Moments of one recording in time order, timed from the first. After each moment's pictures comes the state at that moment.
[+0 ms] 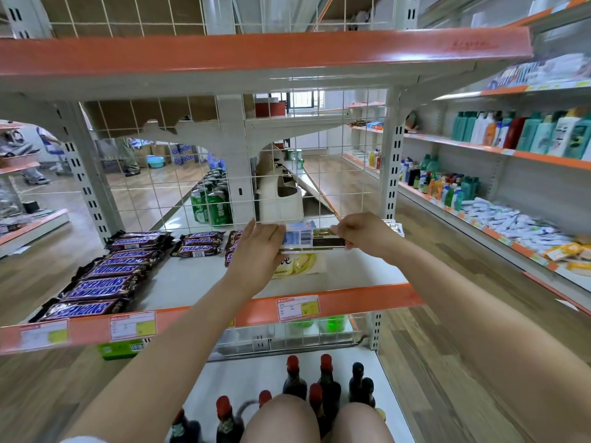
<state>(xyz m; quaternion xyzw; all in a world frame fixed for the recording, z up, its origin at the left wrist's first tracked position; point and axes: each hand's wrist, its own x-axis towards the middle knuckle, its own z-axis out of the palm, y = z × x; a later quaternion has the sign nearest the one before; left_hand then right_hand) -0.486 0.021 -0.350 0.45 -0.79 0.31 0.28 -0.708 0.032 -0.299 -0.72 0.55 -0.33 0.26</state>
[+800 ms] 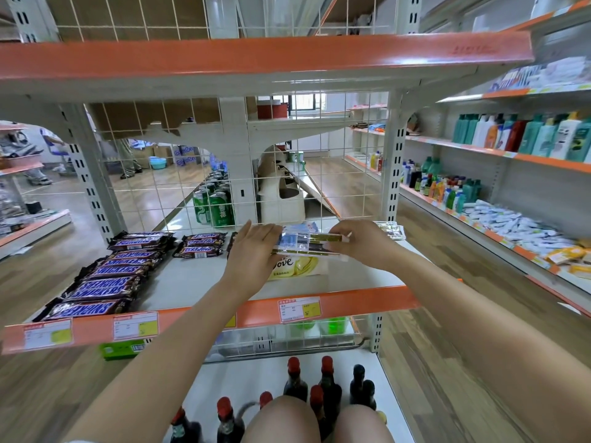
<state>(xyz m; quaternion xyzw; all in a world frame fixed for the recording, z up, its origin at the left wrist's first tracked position) -0.478 0.022 -0.351 0.47 -0.79 0.25 0.31 -0.705 0.031 -0.310 -0.78 0.53 -0.30 0.15</state>
